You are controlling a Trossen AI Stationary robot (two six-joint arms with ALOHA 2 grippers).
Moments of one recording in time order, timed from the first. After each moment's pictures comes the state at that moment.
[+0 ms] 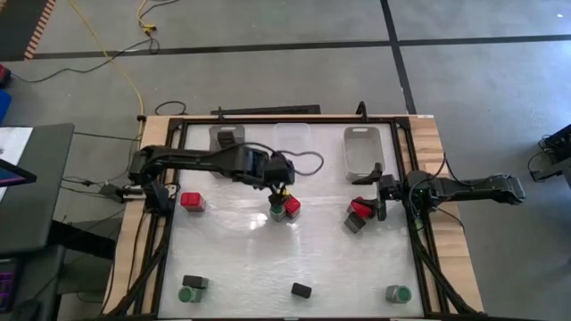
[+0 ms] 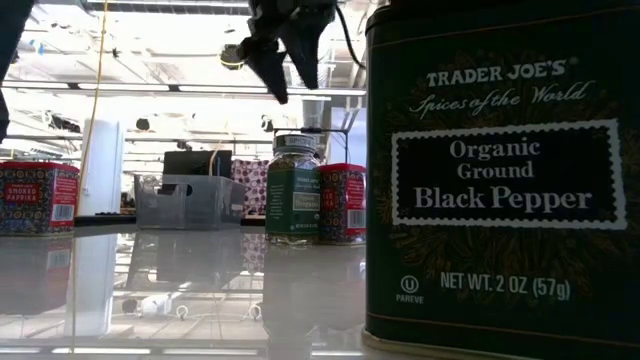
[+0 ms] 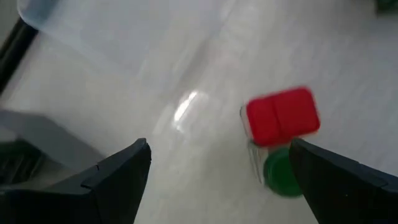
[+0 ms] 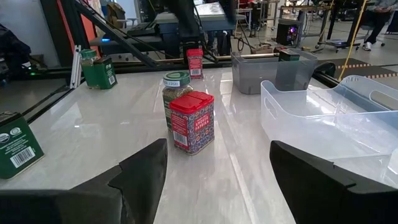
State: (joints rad) left arm -0.04 1.82 1.79 -1.17 -0.31 -0.54; right arm 0.01 0.16 0.00 0.03 0.07 0.04
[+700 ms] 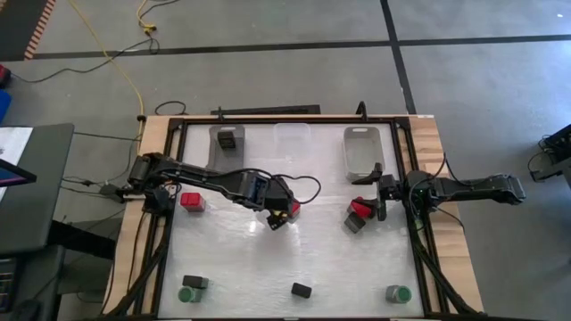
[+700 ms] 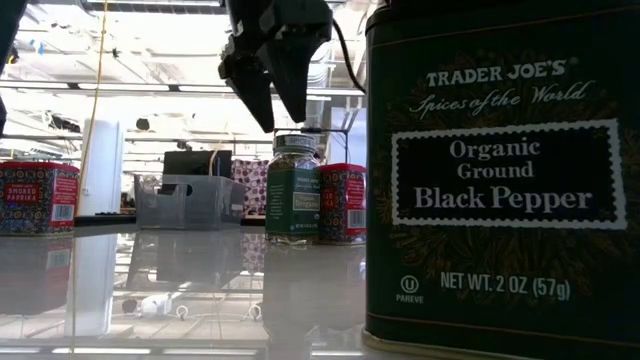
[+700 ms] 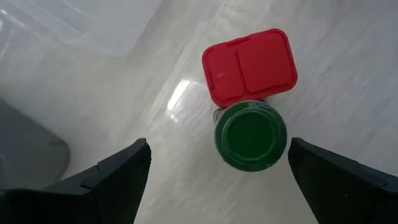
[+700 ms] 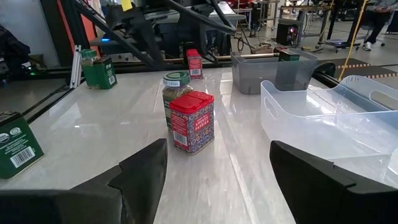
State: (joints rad) left arm -0.16 1.84 1.63 -1.04 -0.31 -0.67; right arm 0.01 0.17 0.00 0.03 0.07 0.04
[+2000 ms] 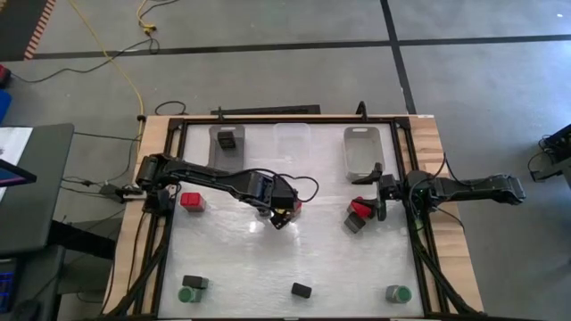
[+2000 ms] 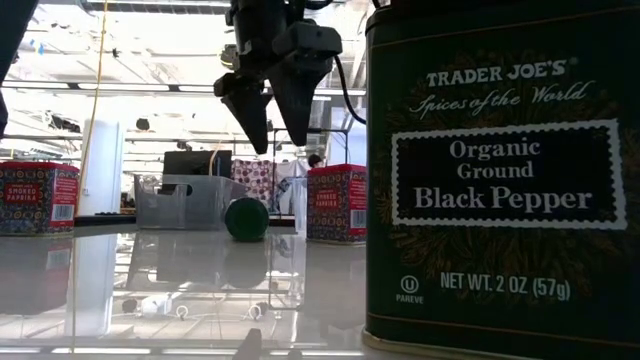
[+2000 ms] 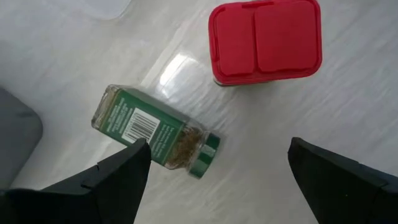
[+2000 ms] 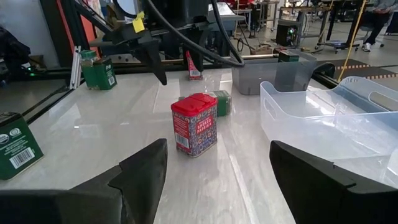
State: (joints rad) left arm -0.13 1.90 1.64 -1.07 -0.23 -0.77; right arm 0.01 0.16 0.00 0.03 0.07 0.04
